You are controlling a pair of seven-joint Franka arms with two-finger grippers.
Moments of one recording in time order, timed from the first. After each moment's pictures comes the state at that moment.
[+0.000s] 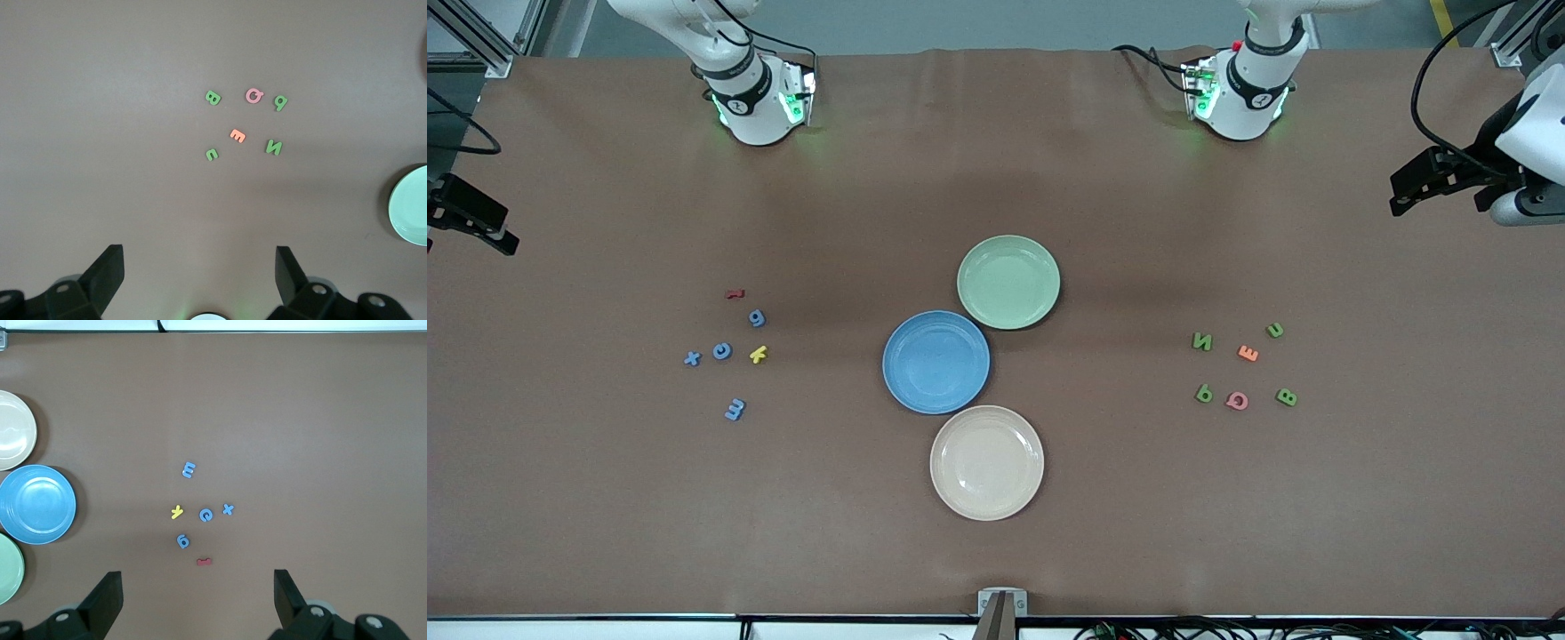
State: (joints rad) left arm 0.00 -0.06 -0.09 -1.58 0.04 1.49 -0.10; right arm 0.02 0.03 -0.08 -1.43 0.02 1.56 -0.07
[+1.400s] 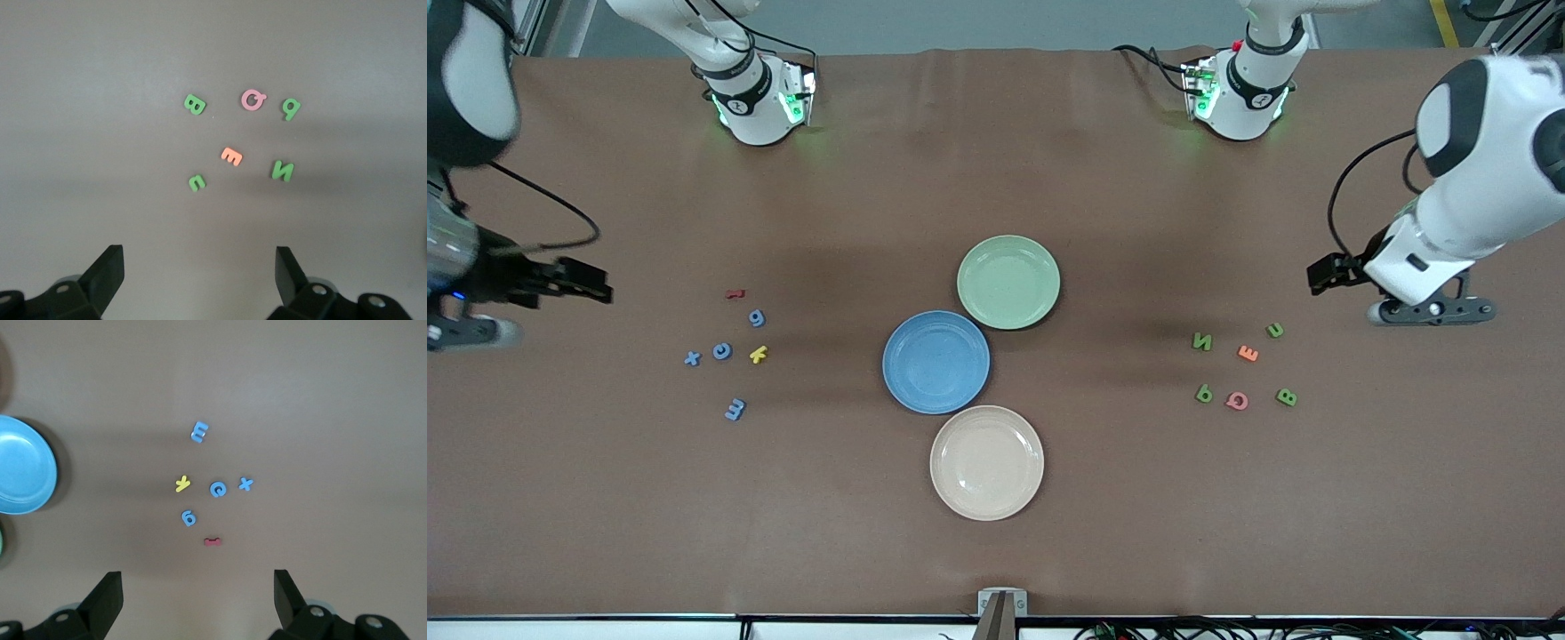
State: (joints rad) left arm 0.00 0.04 -0.10 -1.97 0.04 1.96 -0.10; right arm 0.06 0.24 -0.06 -1.47 0.02 1.56 -0.07
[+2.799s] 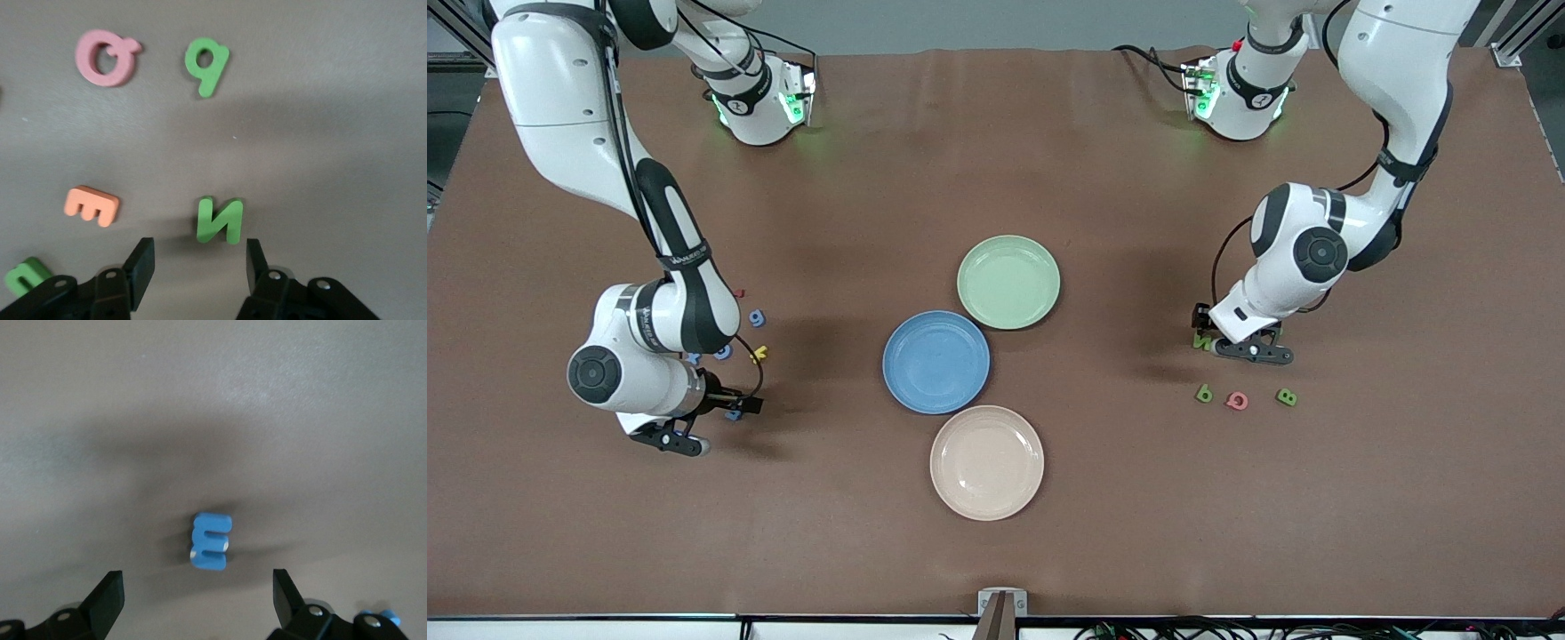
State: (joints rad) left arm -0.05 0.38 -0.19 -2.23 0.04 2.58 -0.10; right arm 0.11 0.69 -0.07 -1.68 0.10 2.25 0.25
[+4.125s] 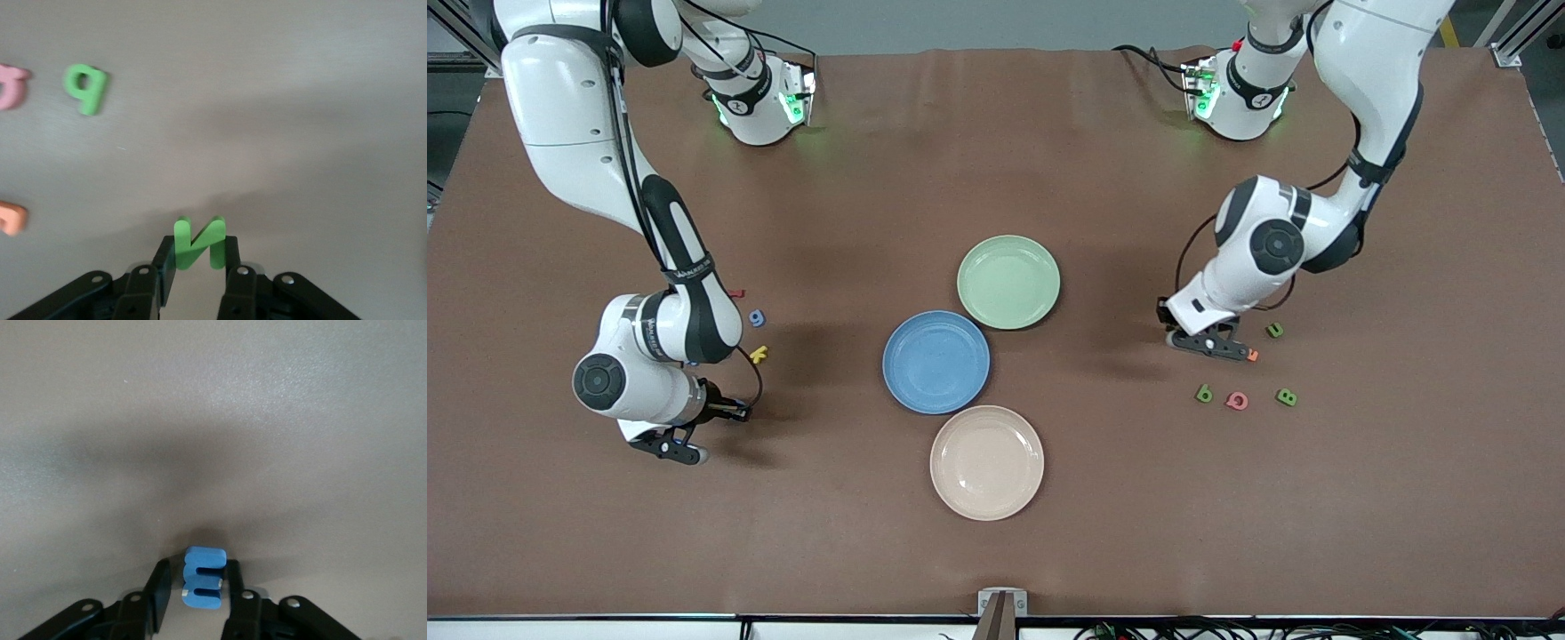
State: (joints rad) left arm -0.07 0.34 -0.34 -2.19 0.04 2.51 -0.22; right arm 0.11 0.73 -0.08 -1.66 0.10 2.30 0.26
